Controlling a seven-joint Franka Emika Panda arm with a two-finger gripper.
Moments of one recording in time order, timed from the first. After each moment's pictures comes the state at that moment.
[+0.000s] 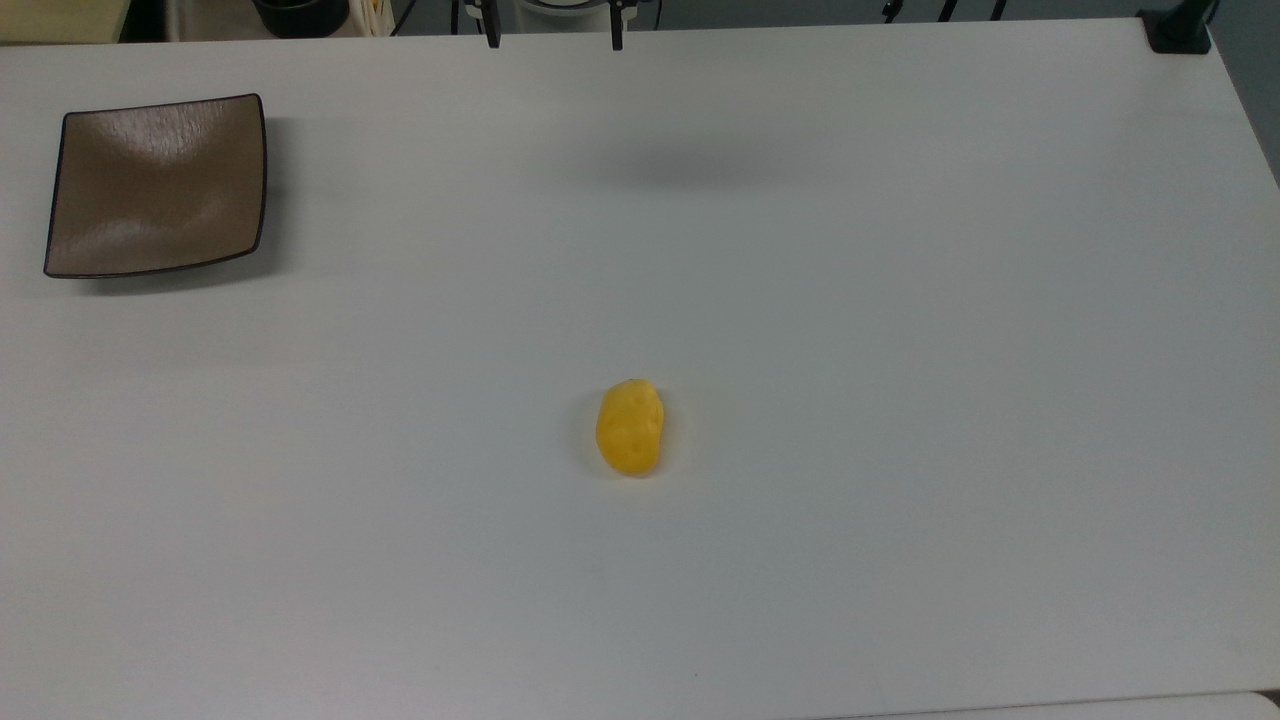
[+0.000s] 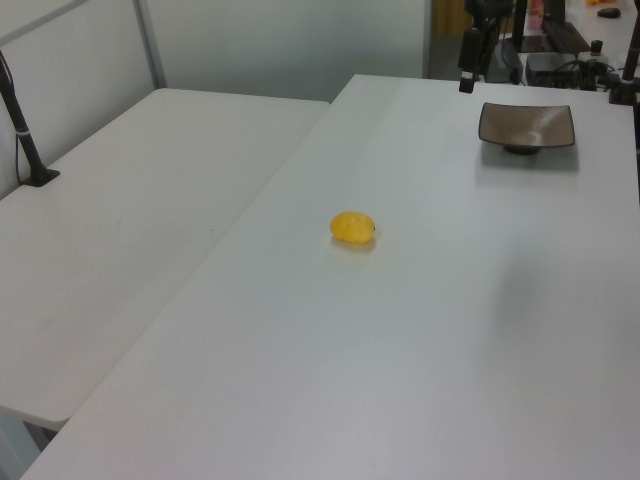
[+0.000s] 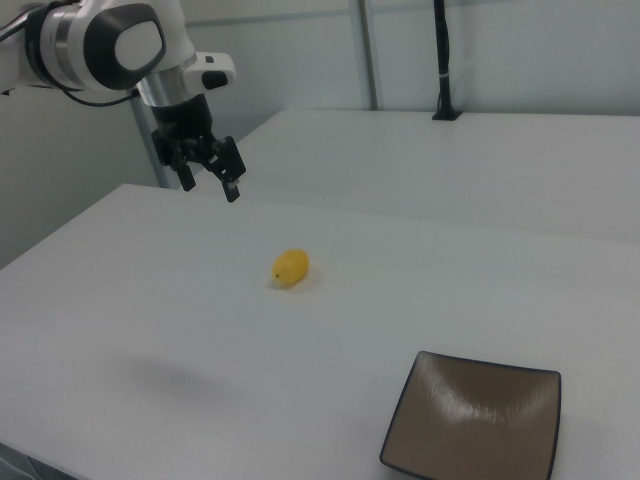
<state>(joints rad) 0.16 -0.04 -0.03 -1.68 0.02 1.74 0.09</state>
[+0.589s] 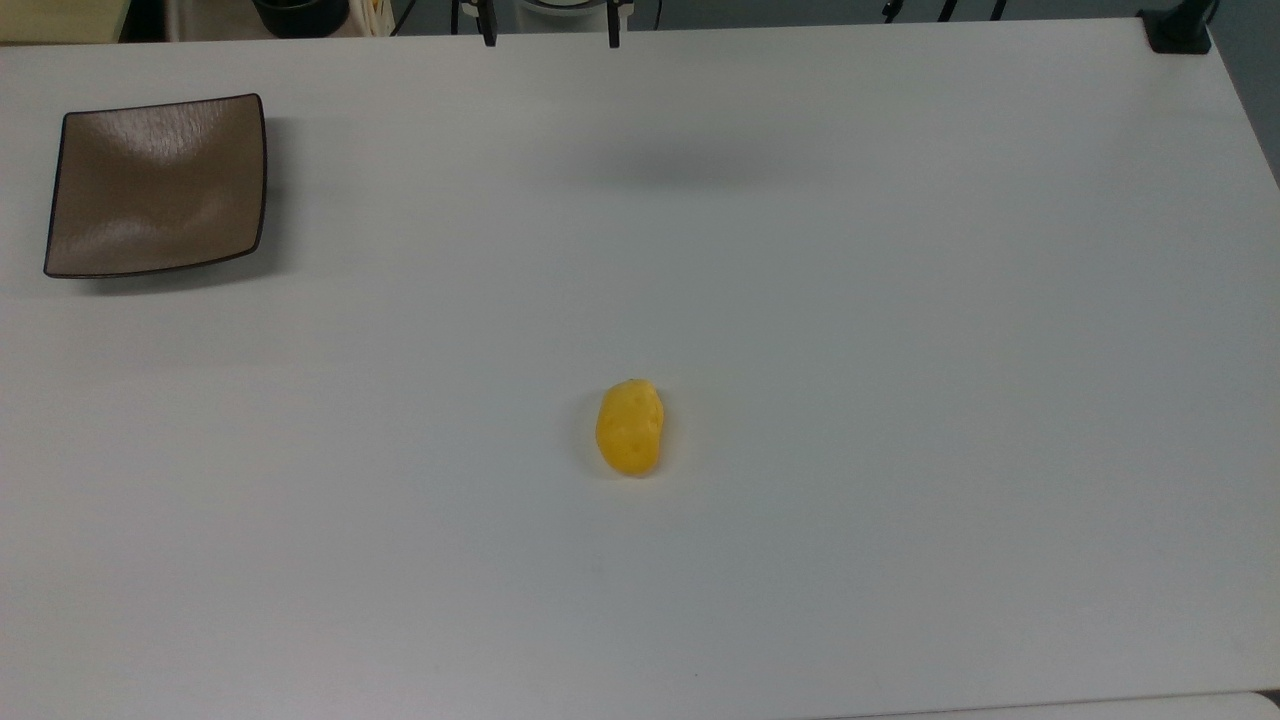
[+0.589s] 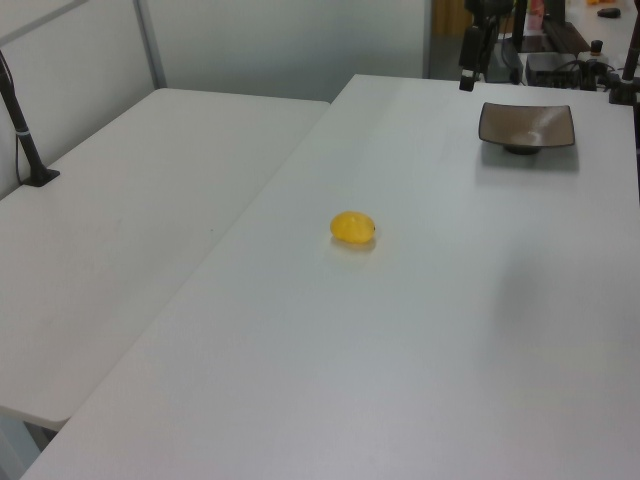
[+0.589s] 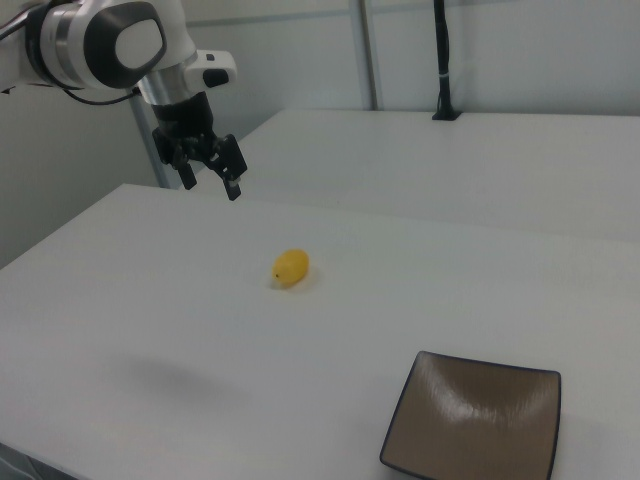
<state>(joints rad) 0.16 -0.04 -0.04 -1.68 0.02 1.75 0.09</state>
